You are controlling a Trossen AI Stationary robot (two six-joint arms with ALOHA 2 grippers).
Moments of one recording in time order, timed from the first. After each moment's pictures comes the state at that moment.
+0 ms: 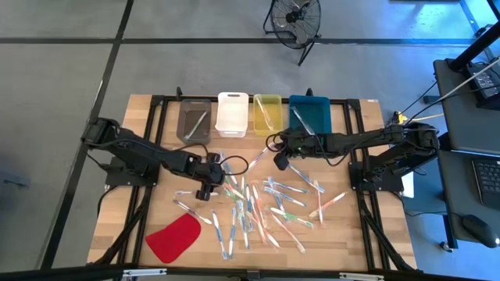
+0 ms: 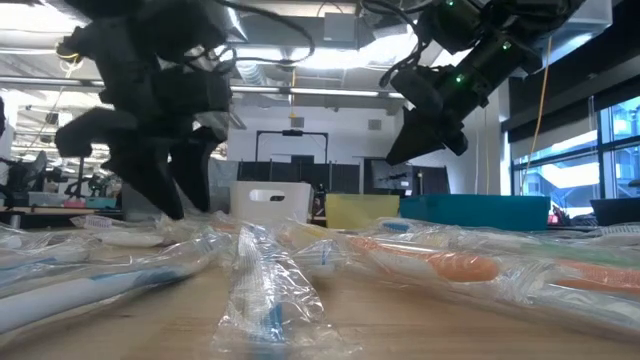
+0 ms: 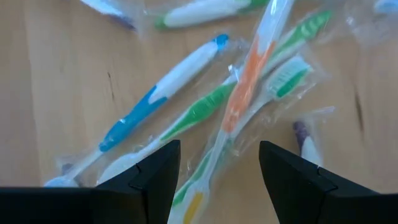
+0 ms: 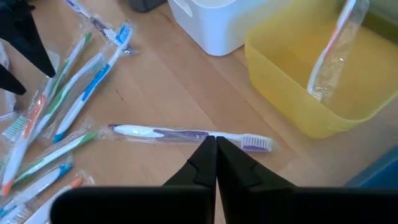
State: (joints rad) left arm -0.16 1.47 0.69 -0.31 -0.16 0.08; right arm -0.07 1.43 0.76 -0.09 0.28 0.46
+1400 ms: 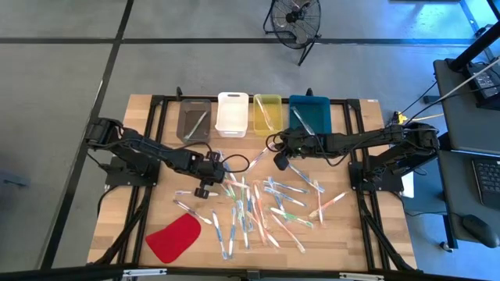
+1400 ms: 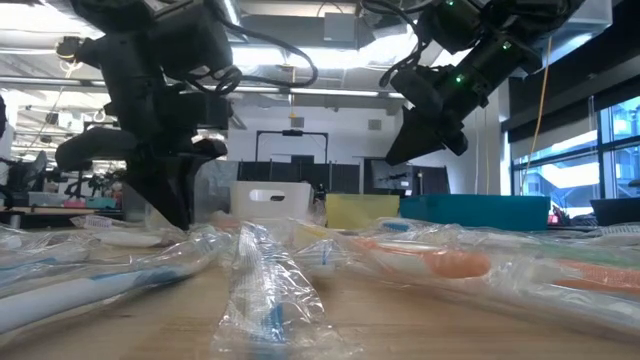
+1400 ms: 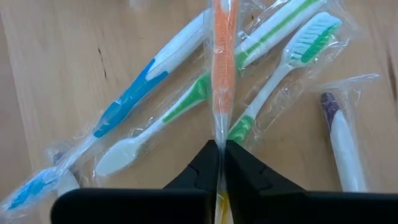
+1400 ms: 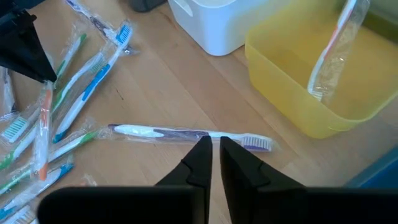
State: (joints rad) left arm -0.12 1.50 0.69 -0.35 -0.13 0.14; right arm -0.07 1.43 0.76 -0.09 0.28 0.46
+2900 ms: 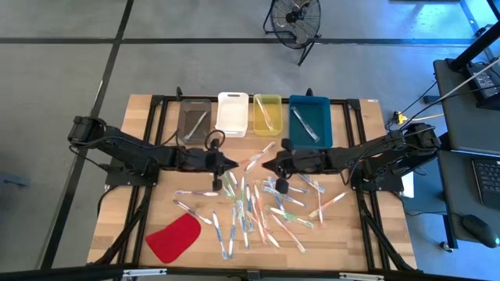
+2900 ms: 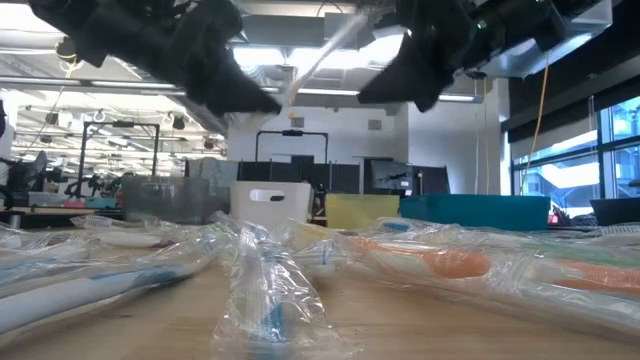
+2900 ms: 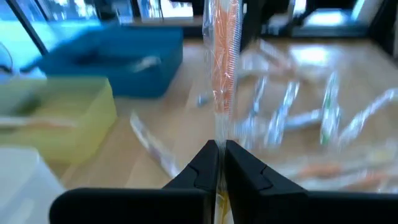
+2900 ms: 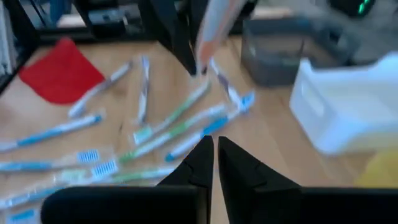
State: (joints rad) left arm -0.11 1.29 0.52 0.42 -0.27 -0.07; right arm 0.17 1.43 0.76 0.23 0.27 0.13
